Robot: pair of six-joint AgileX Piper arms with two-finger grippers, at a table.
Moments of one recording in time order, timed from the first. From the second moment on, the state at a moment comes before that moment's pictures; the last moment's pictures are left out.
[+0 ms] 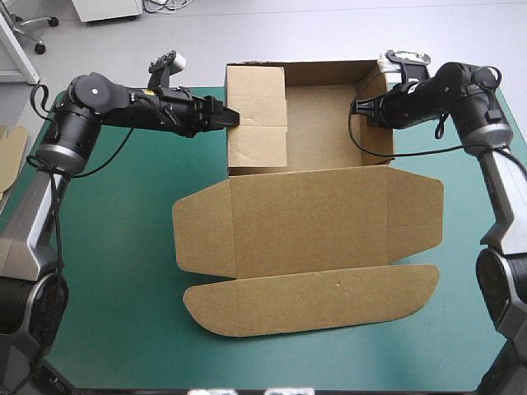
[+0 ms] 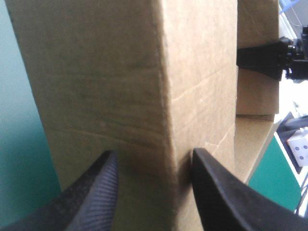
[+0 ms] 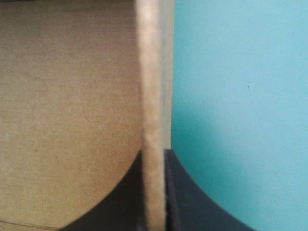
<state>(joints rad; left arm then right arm) -0.17 1.73 -1.80 -0.85 1.10 0.27 0.10 1.82 -1.89 0.33 1.05 -0.06</state>
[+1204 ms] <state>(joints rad) -0.35 1.83 -1.97 -0.23 1.09 -0.08 0.23 1.83 -1.89 0.15 1.05 0.11</state>
